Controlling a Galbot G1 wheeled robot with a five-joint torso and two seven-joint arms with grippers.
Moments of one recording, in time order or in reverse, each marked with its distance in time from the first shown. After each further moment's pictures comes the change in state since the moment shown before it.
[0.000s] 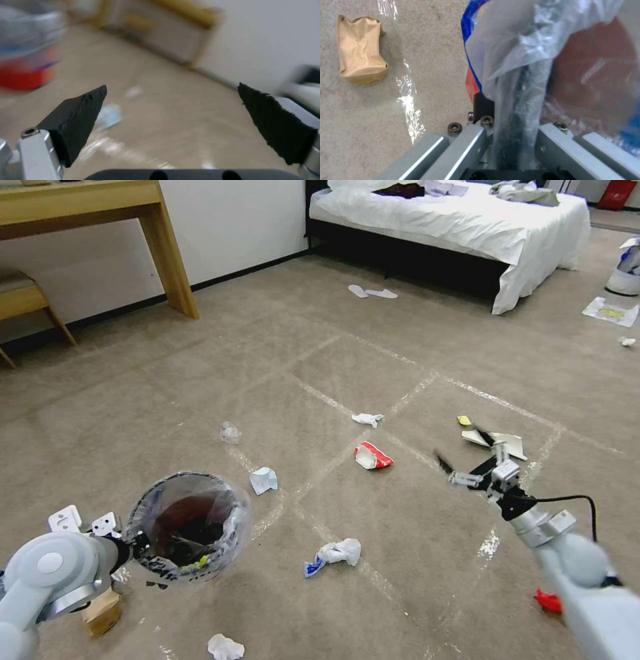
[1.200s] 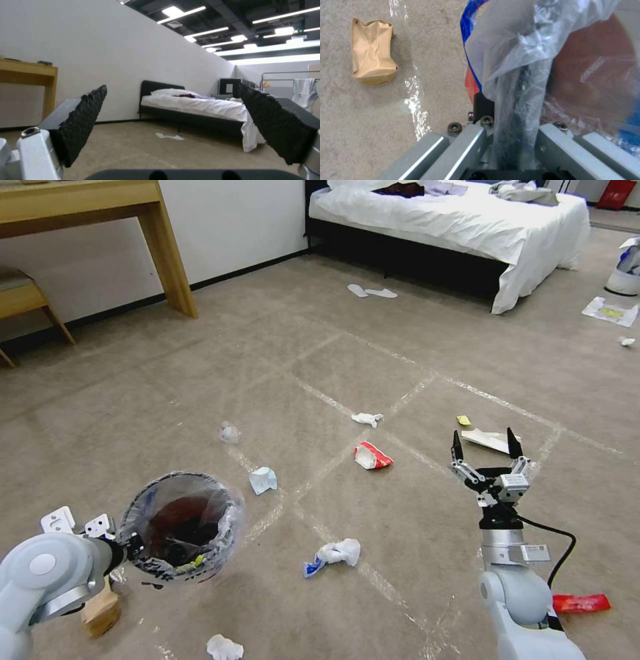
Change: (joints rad) left arm 0.036 0.003 -0.050 -0.026 -0.027 0.004 -0.044; right arm -0.256 0.622 0.268 0.329 -0.315 0.005 0.766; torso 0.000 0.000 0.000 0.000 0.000
